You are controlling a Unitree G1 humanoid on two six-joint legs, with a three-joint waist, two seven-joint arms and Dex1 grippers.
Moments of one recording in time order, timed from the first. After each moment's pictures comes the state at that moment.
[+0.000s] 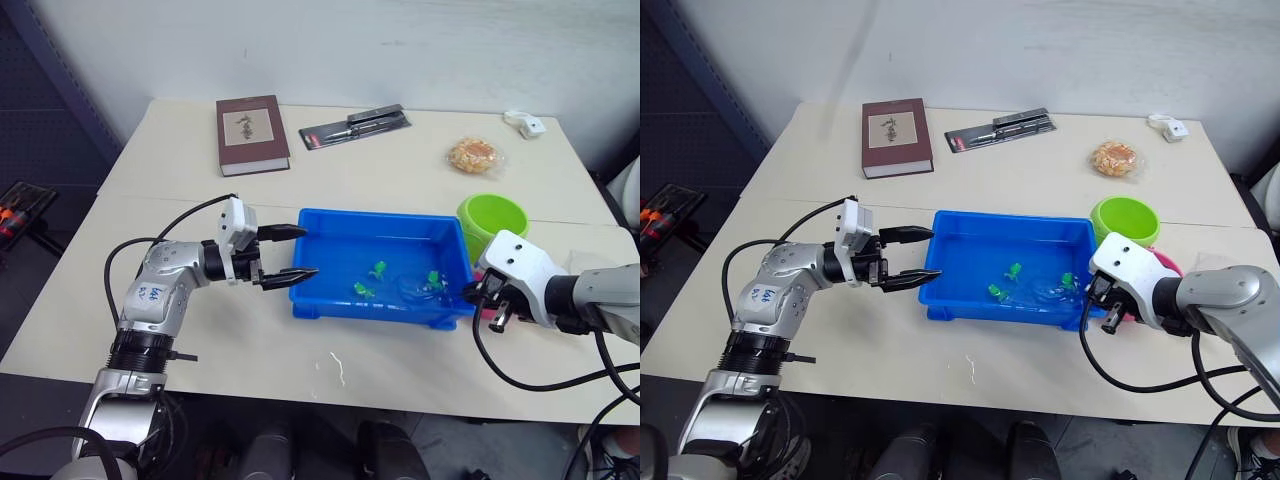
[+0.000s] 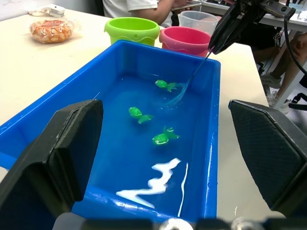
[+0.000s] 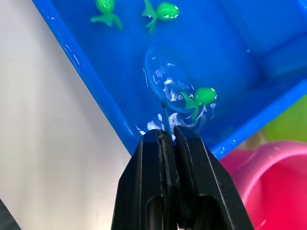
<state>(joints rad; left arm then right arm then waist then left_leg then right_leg) -0.58 0.48 -0.02 0.17 -0.42 0.28 -1.12 -0.26 -1.21 -0.04 -0.58 0.53 1.03 0.74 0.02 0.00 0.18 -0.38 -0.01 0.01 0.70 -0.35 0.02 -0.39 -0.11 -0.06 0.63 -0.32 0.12</state>
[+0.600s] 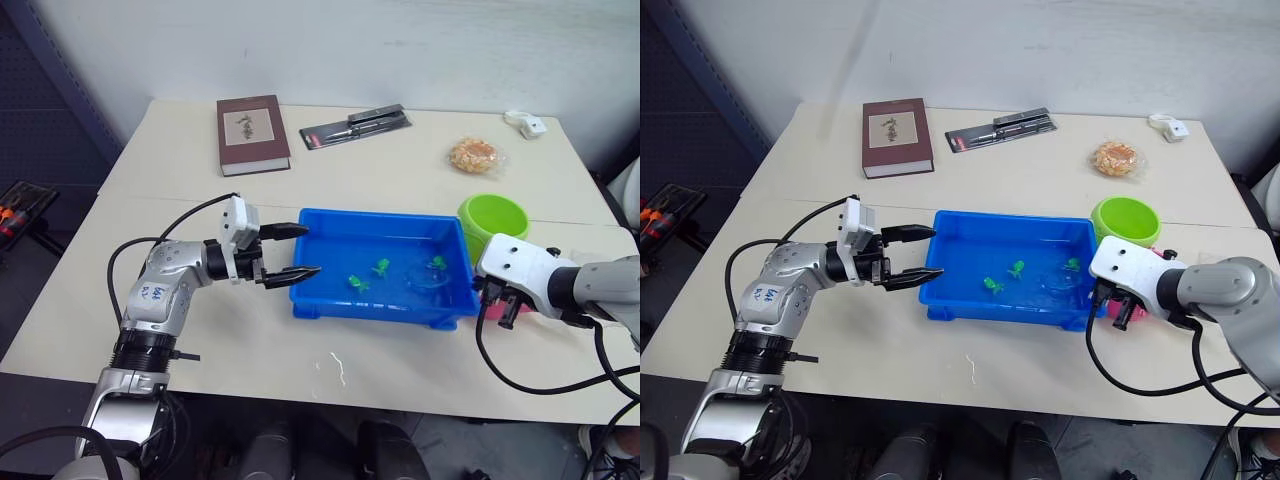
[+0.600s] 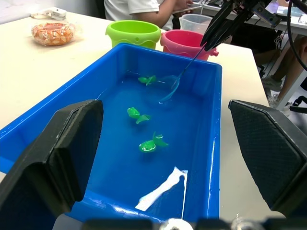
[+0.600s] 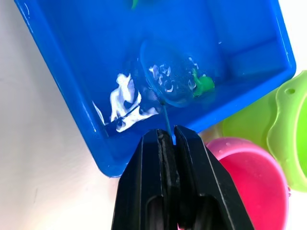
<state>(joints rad) -0.59 0.47 -0.02 0.17 -0.42 0.28 -1.11 -0.26 -1.26 0.07 -0.54 0.29 0.84 0.77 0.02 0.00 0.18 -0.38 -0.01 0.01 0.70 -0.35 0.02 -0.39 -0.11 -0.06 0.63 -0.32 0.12</state>
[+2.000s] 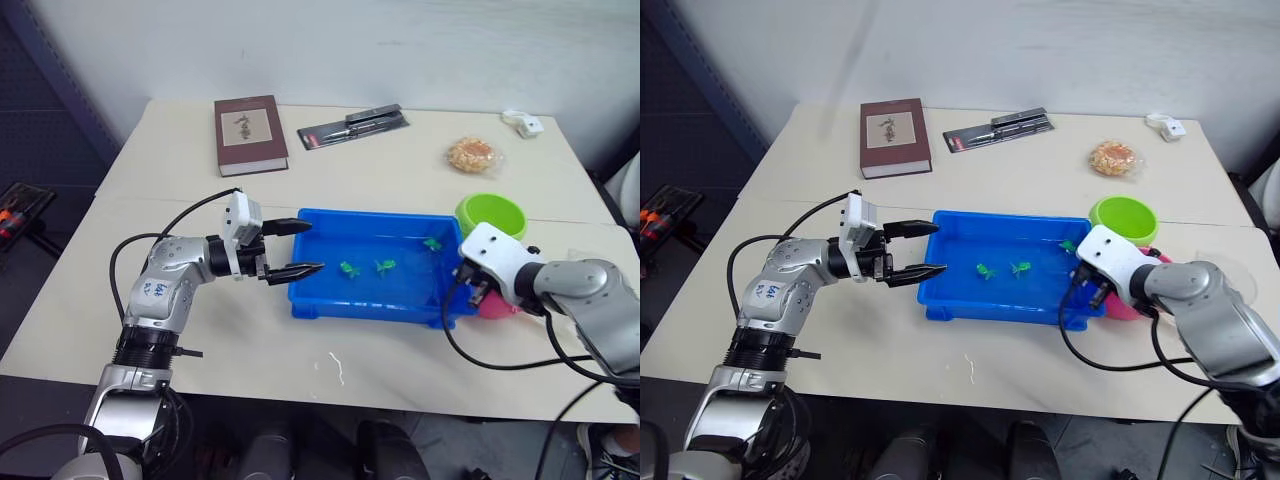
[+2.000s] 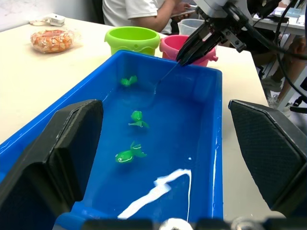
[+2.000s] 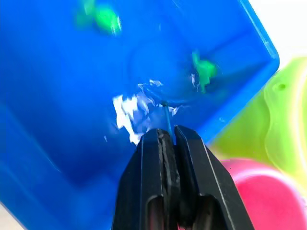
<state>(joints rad) -0.60 0.46 -0.02 0.16 -0.42 0.28 -1.10 -0.42 -0.90 0.08 -0.44 0.26 1.09 0.67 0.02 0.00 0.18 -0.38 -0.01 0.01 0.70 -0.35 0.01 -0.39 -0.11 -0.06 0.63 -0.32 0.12</state>
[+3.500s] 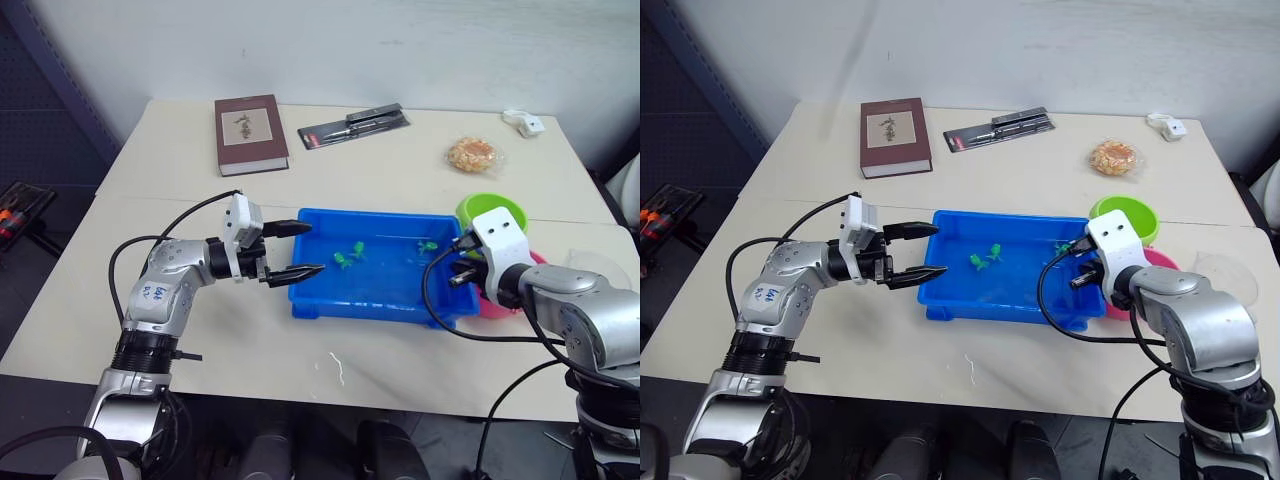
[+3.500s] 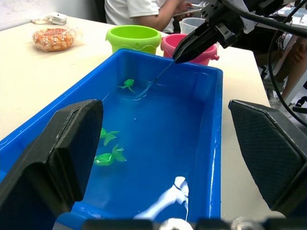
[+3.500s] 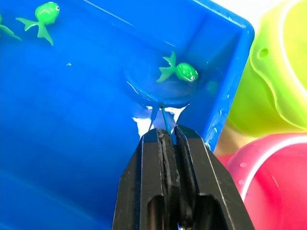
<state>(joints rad) -0.58 0.46 -0.02 0.13 -0.42 0.30 -1.09 -0.43 -0.69 -0.09 -0.53 0.33 1.38 0.34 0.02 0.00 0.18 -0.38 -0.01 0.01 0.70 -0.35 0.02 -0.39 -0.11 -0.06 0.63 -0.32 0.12</state>
